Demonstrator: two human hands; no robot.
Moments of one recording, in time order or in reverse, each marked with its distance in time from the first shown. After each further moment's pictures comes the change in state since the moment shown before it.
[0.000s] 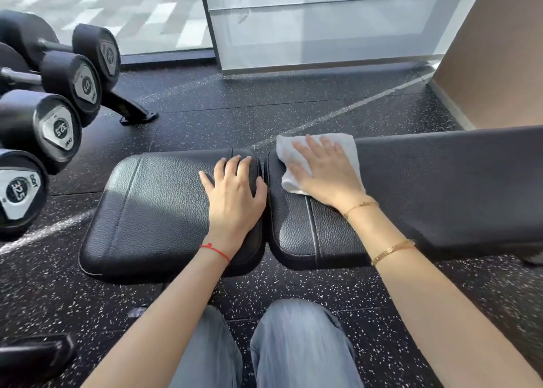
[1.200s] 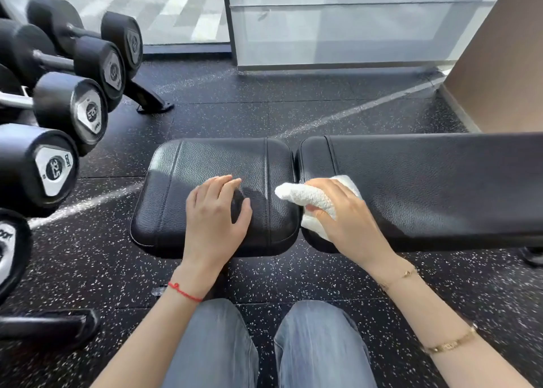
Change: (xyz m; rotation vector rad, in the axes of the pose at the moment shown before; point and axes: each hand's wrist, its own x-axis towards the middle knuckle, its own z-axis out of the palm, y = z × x) left_hand -0.072 -0.081 -0.072 -0.064 0.053 0.078; right_hand -0.108 -0.072 0.001 0.478 0.260 -0.181
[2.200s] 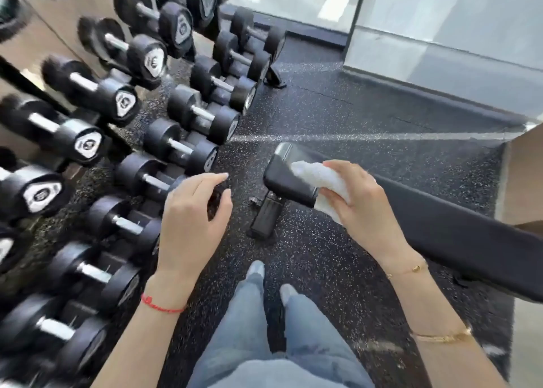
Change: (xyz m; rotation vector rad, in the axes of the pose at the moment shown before) left_hand -0.101 0.236 -0.615 -0.001 0.150 -0.437; right_hand 0.002 -0.417 -0.424 0.186 -0.326 -0.173
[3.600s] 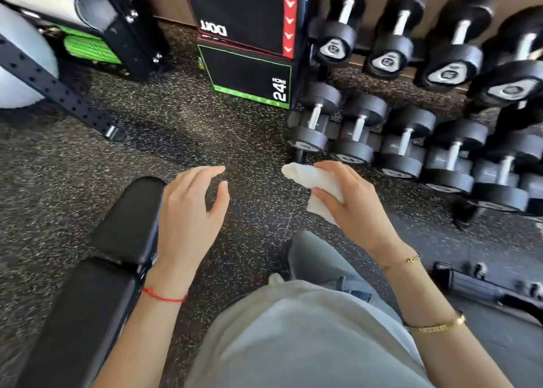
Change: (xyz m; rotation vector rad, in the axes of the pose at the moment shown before) left_hand -0.749 -0.088 -0.272 0.371 0.651 -1.319; right_hand -0.460 -0.420 0.336 0.109 -1.146 -1.025
